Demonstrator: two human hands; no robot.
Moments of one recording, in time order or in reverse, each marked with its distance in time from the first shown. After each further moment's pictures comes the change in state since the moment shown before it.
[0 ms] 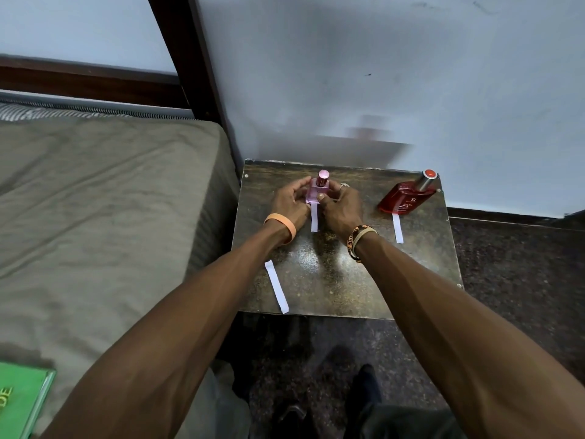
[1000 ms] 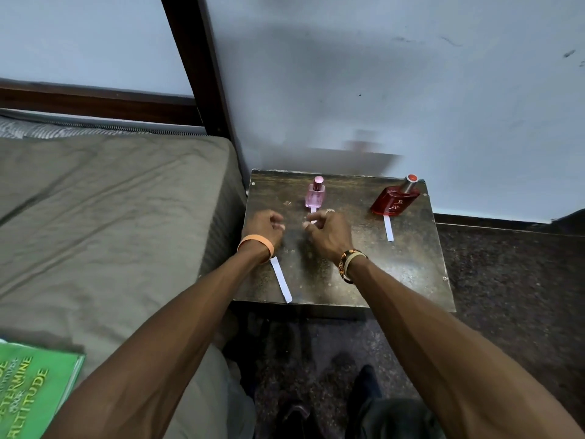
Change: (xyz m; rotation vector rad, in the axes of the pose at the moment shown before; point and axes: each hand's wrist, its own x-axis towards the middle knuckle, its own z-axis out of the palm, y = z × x) left_hand -0.060 -0.002 -0.048 0.576 0.145 -0.087; right_hand -0.069 -0.006 -0.005 -0.192 -0.108 -0.044
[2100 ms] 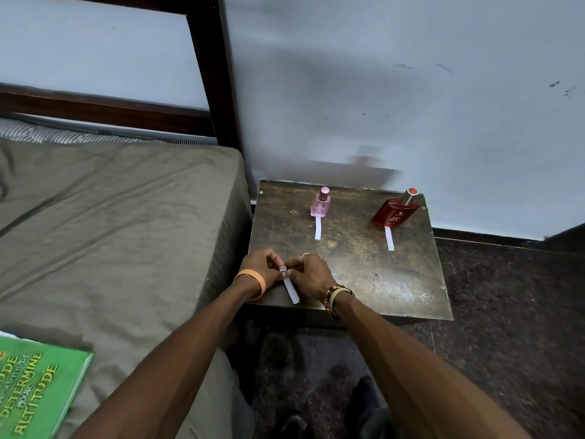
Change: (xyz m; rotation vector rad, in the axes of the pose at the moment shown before) left_hand -0.043 -0.050 -0.004 -0.051 -0.158 -0.020; right_hand -0.046 0.012 0.043 -0.087 -0.303 -0.030
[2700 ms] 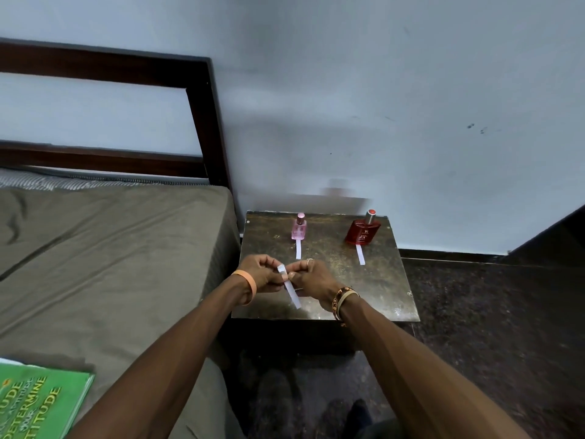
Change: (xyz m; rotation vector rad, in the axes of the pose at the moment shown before) left_hand -0.052 0.075 -0.026 -0.544 -0.168 -0.137; right_hand -0.063 -0.027 -0.058 0.490 0.001 0.084
